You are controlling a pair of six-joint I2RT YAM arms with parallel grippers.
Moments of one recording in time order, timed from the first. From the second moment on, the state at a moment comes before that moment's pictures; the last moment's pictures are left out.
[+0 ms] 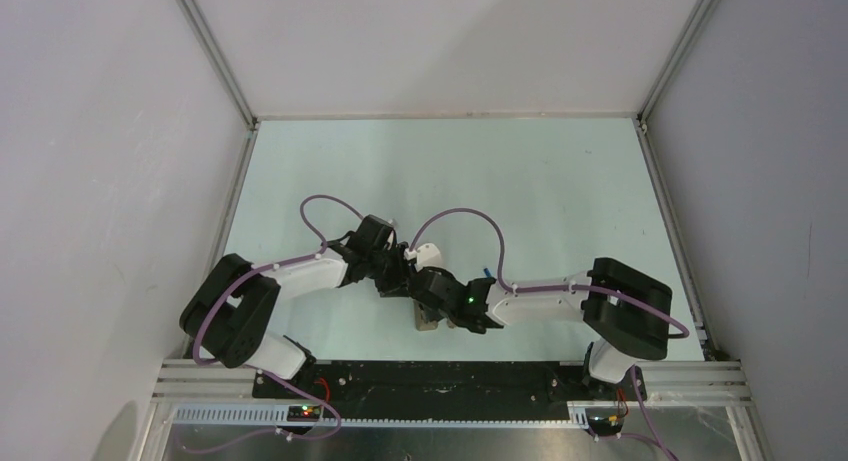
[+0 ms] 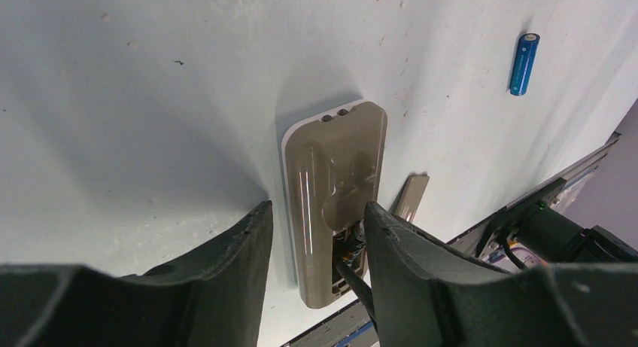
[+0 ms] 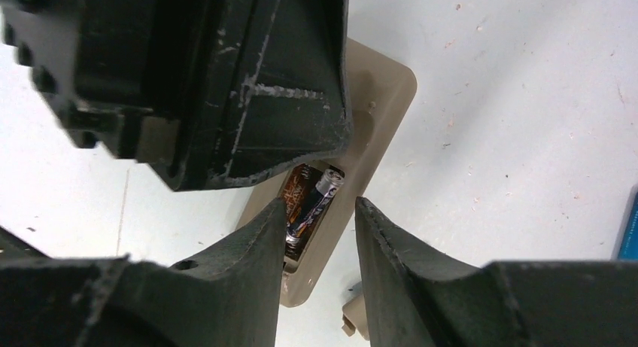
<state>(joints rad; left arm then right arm) -0.60 1.47 0.65 -0.19 0.32 -0.84 1.24 1.64 0.90 -0.12 0.39 0.54</state>
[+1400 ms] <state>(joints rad) -0.60 1.47 0.65 -0.19 0.30 -0.84 1.21 1.58 0.90 -0.09 0.38 0.54</state>
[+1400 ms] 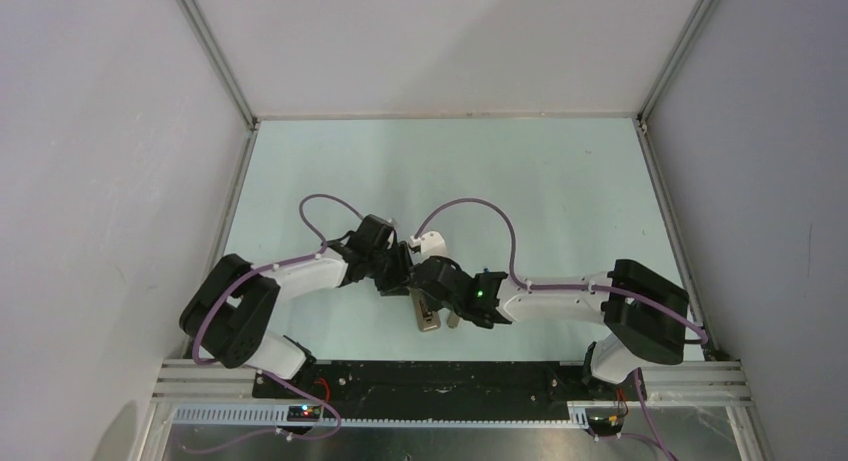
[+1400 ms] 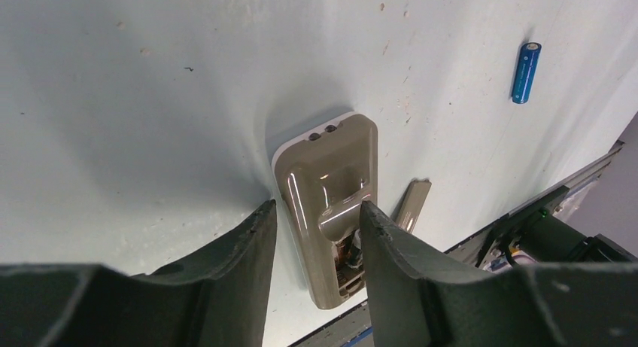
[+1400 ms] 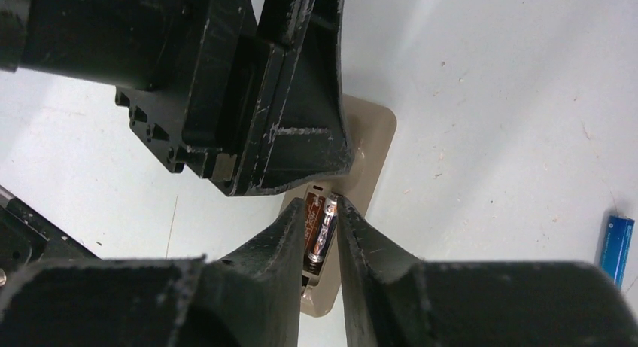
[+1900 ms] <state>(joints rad) -0.60 1.45 0.65 -0.20 0.28 -0.86 1.19 1.61 0.90 -0.05 0.34 0.52</state>
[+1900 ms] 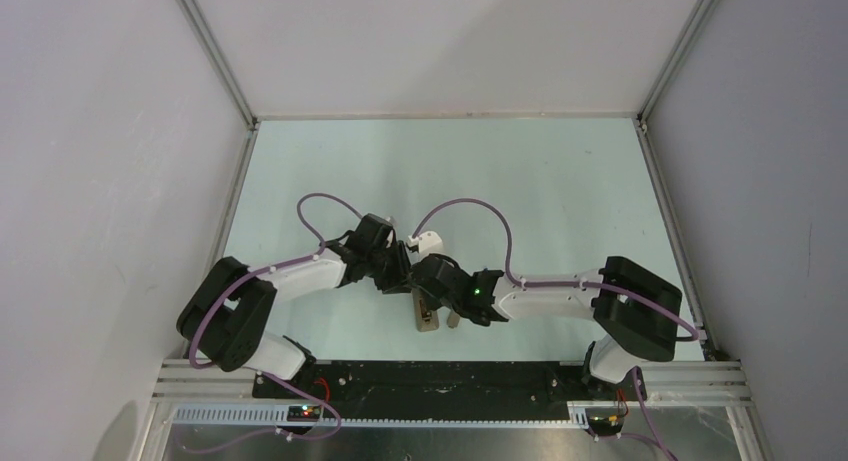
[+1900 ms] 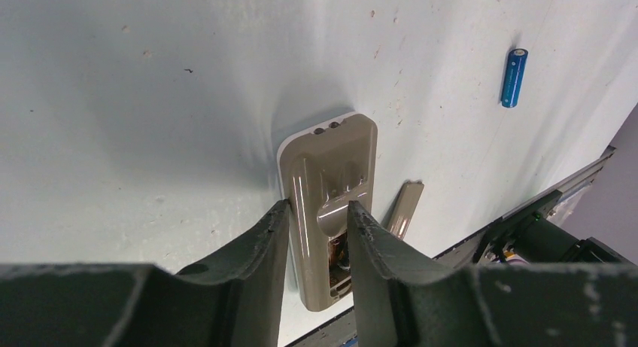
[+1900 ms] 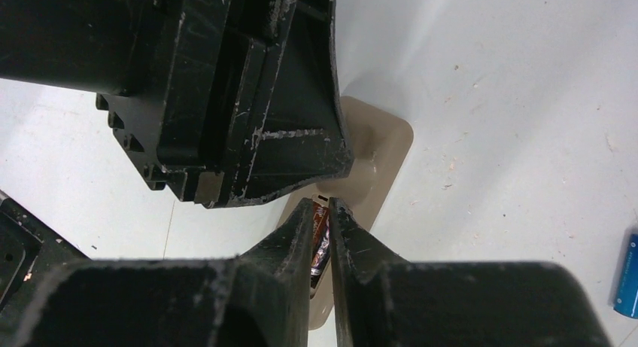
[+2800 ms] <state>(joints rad) -0.60 1.45 0.65 -0.20 0.28 -0.83 1.16 1.66 0.90 -0.04 0.28 0.46</state>
